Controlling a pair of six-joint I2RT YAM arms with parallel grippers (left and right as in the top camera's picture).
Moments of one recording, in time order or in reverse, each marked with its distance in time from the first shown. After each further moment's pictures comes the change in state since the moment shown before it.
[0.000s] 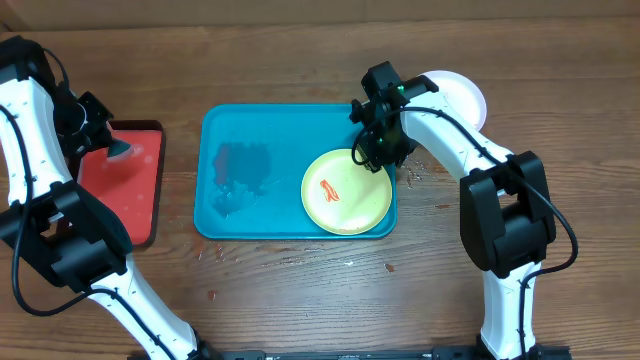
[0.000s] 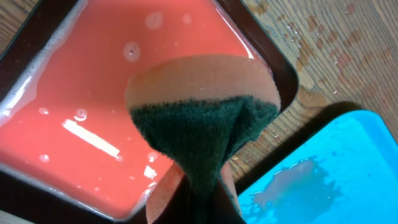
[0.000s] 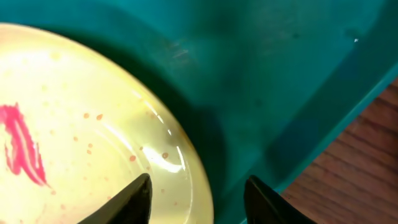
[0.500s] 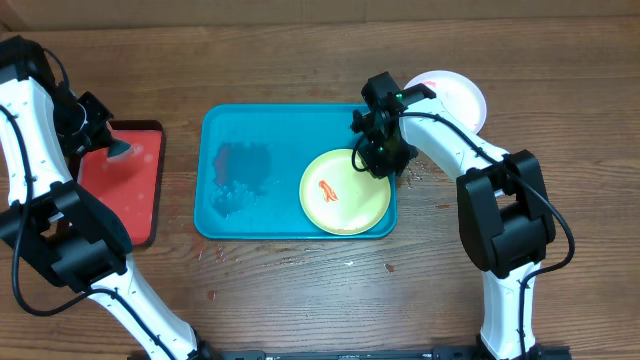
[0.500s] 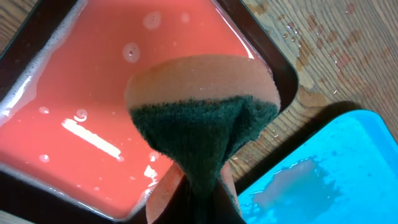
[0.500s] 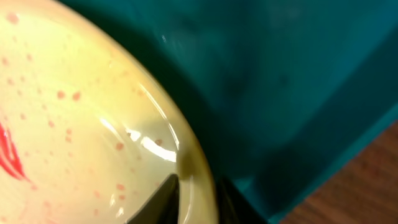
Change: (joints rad) left arm -0.002 0.000 0.000 0.000 0.001 0.000; right arm 0.004 0.000 -0.061 0.034 -0.011 0.032
